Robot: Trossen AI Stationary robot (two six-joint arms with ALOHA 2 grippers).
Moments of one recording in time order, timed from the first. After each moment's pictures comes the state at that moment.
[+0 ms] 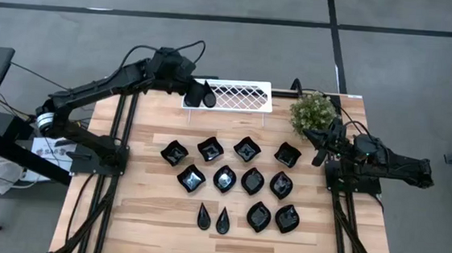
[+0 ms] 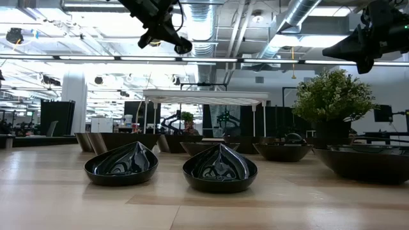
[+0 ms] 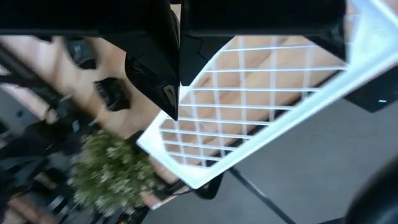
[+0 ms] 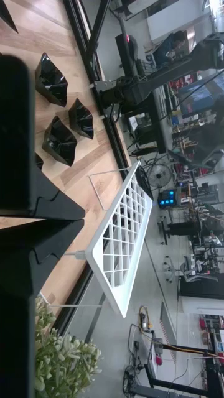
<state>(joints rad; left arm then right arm) 0.50 1.52 1.34 -0.58 0.08 -0.29 -0.04 0.00 0.25 -0.31 0.45 0.17</state>
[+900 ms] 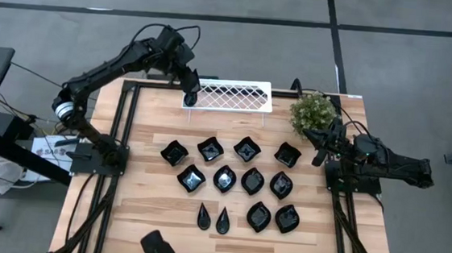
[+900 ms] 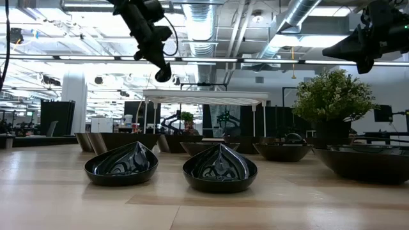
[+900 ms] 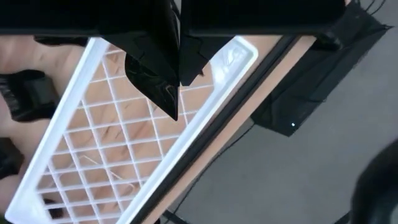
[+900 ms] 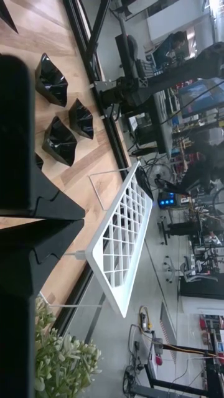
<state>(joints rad) 0.75 1.70 1.52 -0.85 0.12 0.14 -0.04 0.00 0.25 -0.31 0.45 0.17</state>
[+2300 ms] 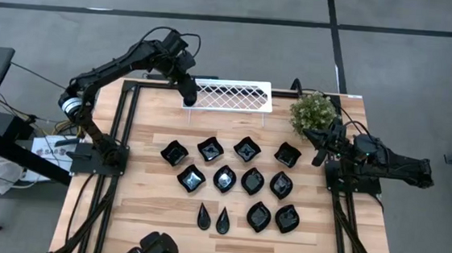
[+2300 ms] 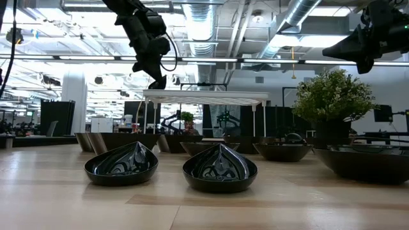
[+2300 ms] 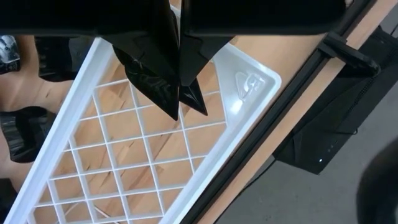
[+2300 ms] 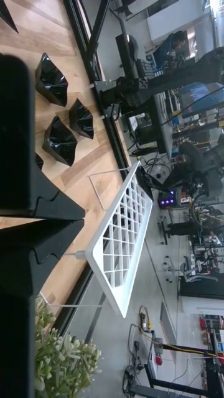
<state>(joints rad) 0.78 1.77 1.51 -0.95 0.19 0.16 -0.04 0.00 0.25 -0.31 0.45 0.17</state>
